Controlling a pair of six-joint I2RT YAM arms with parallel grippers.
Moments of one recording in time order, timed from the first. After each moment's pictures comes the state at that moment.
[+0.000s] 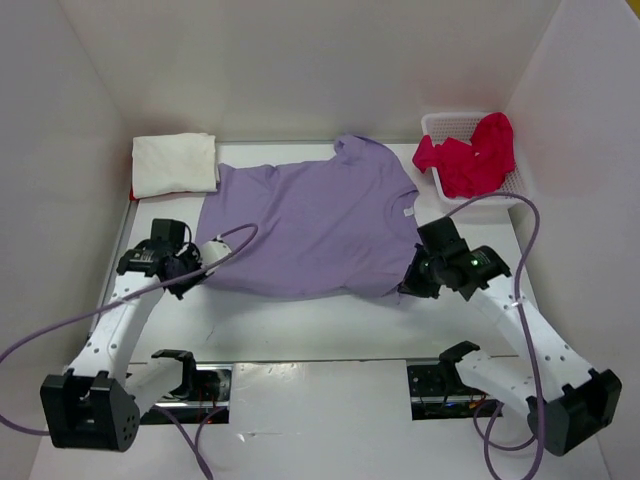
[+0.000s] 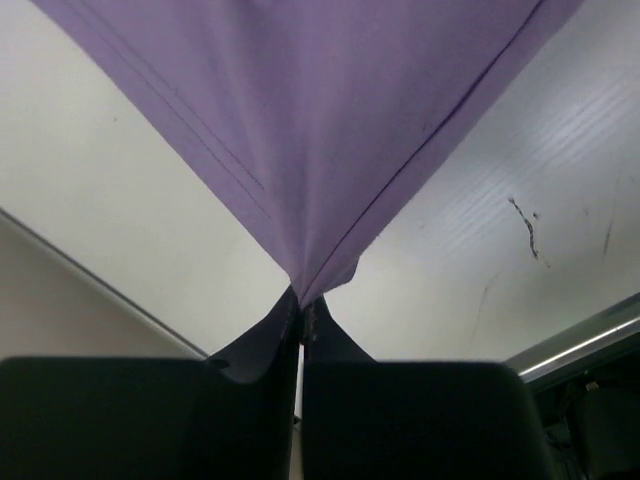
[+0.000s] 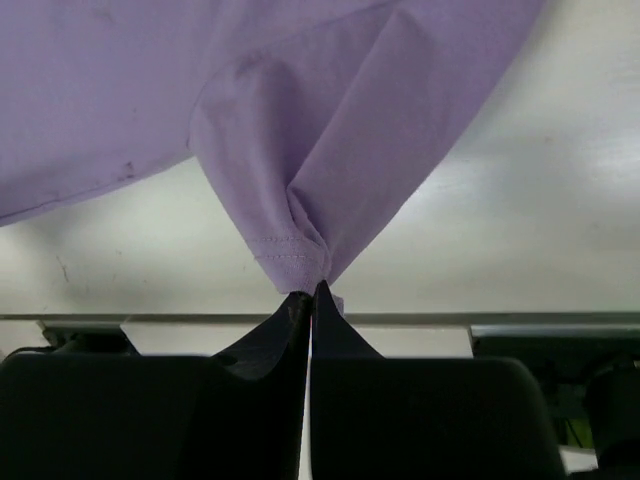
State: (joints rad) left arm -0.02 1.05 0.80 -0.91 0.08 0.90; right arm 0.43 0.98 0.89 -0.97 -0.03 0.84
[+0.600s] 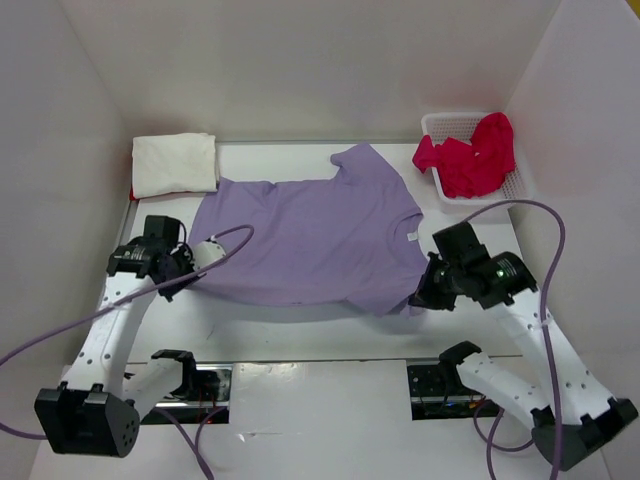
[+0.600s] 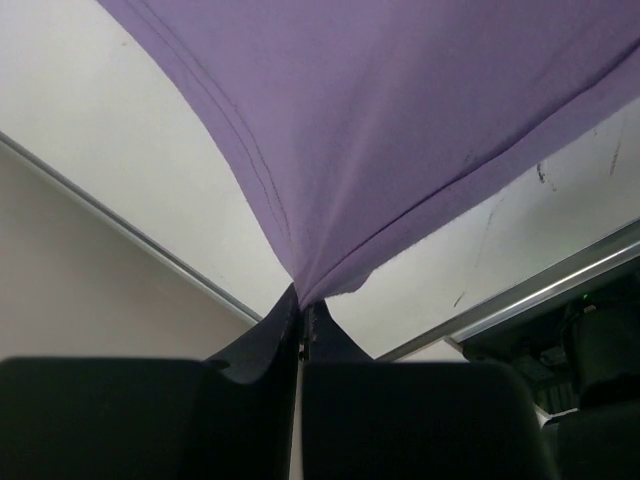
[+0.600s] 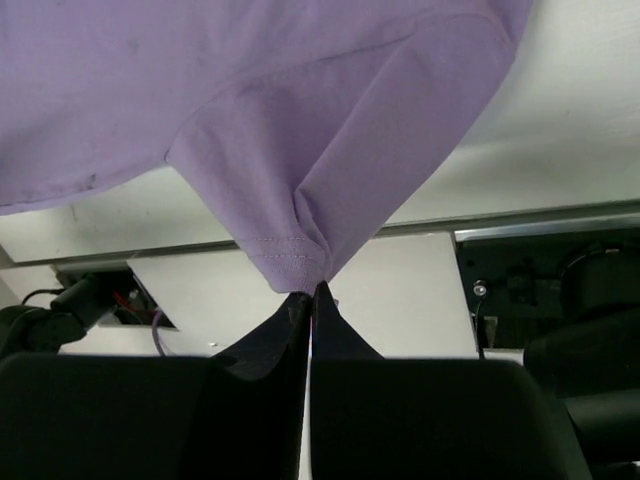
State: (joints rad) left arm -0.02 0.97 0.91 -1.11 -0.03 0.91; right arm 0.43 0.83 1.00 -1.26 -0.07 0.87
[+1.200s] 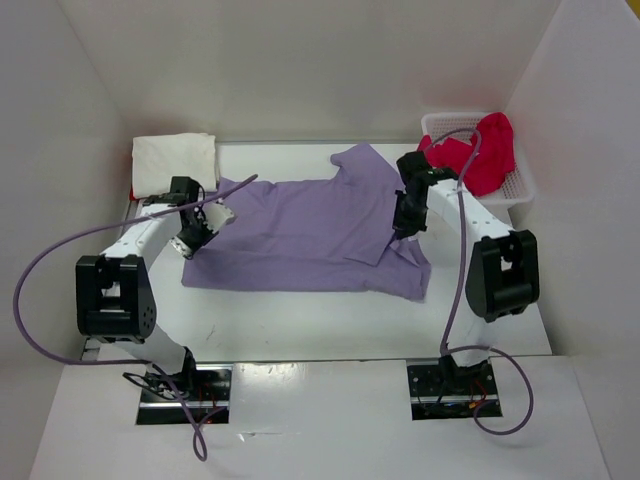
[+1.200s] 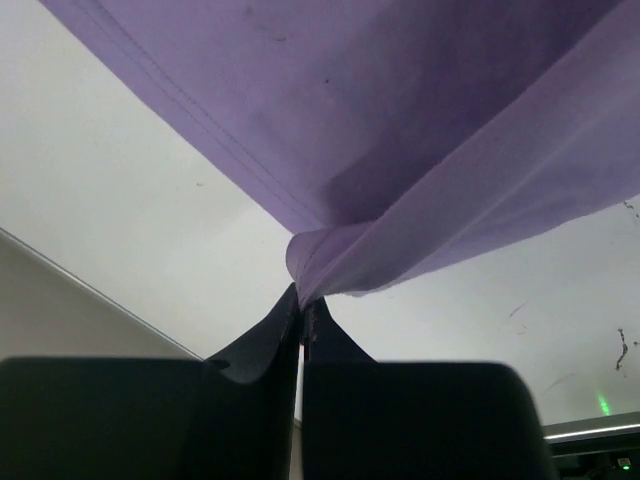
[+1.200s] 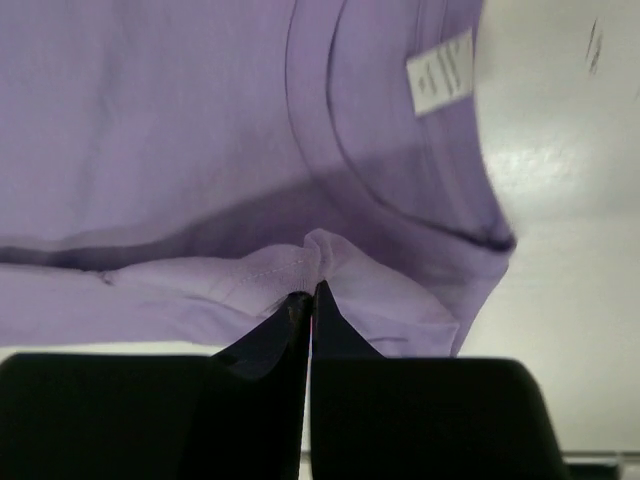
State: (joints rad) left arm 0.01 1.58 1.13 -0.83 -0.04 0.75; right arm 0.24 1.71 1.38 -0.91 0.05 0.46
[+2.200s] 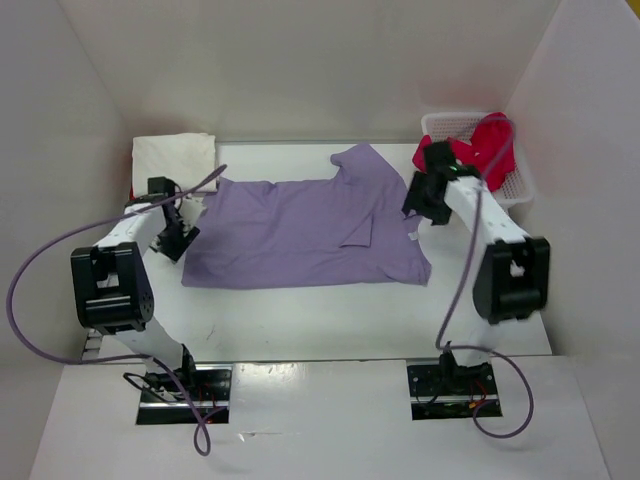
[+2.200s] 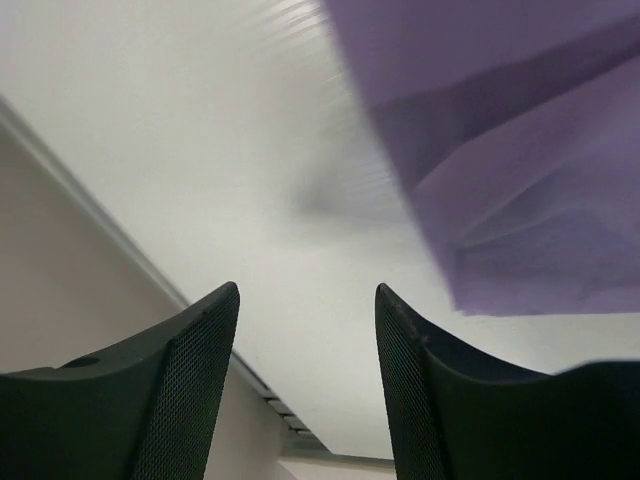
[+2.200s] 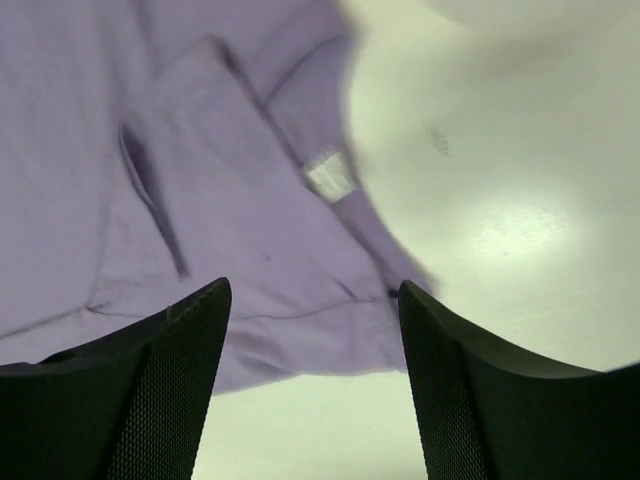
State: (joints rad) left arm 0.14 1.67 1.12 -0.72 -0.15 0.65; right arm 0.15 1.76 1.46 -0.81 0.16 0.45
